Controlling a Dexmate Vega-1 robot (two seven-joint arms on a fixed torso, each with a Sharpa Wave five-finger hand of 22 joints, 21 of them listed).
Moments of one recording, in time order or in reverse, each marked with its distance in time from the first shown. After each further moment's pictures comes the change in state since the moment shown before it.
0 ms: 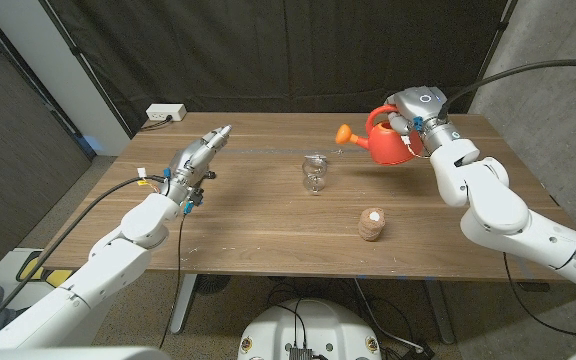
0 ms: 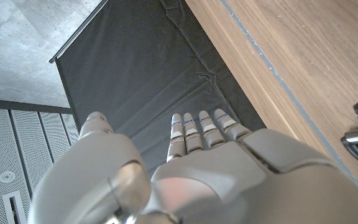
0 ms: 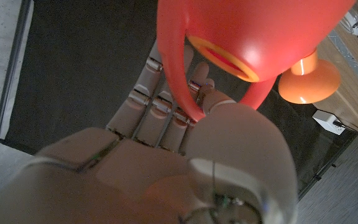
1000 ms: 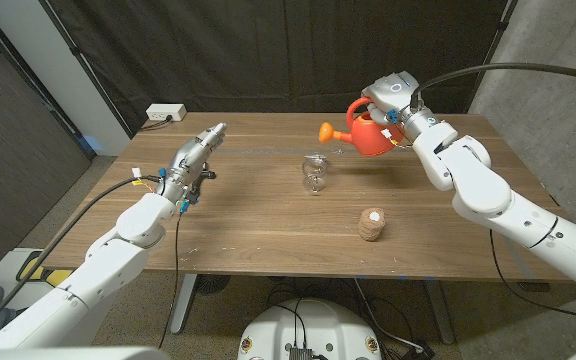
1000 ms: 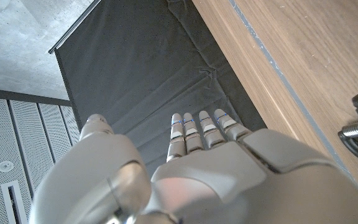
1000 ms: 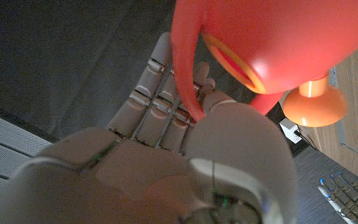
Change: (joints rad) left arm -0.004 -0.011 -0.019 0.023 -0.037 -0.016 -0.023; left_hand -0.011 0.010 -0.012 0.024 -0.008 0.006 0.005 0.006 0.005 0.004 -0.004 0.000 0.001 0.000 0.000 0.000 0.000 -0.002 -0.002 0.005 0.000; right arm 0.073 0.112 0.033 0.120 -0.280 0.296 0.091; right_hand 0.007 -0.007 0.010 -0.002 0.000 0.010 -0.002 0.008 0.018 0.007 0.000 0.004 0.009 0.020 -0.009 -0.005 -0.004 -0.002 -0.002 0.026 0.002
